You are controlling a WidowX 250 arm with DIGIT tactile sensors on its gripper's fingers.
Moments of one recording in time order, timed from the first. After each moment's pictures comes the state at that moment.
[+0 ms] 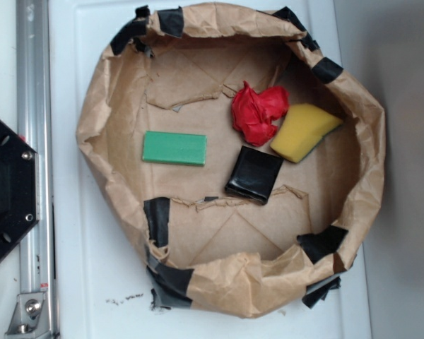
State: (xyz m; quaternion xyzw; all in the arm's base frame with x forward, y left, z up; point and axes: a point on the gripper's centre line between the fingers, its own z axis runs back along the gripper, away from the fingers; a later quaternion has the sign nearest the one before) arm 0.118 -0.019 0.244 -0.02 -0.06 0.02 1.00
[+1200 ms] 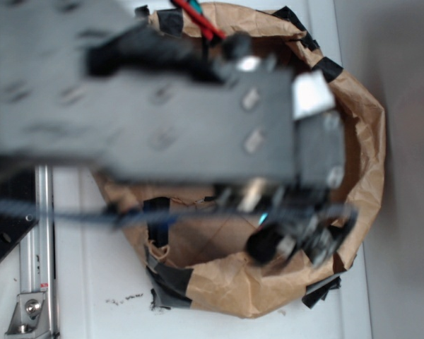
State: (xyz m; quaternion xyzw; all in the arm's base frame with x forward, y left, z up) arm 0.276 -0.002 0.139 -0.04 -0.05 0.41 0.91
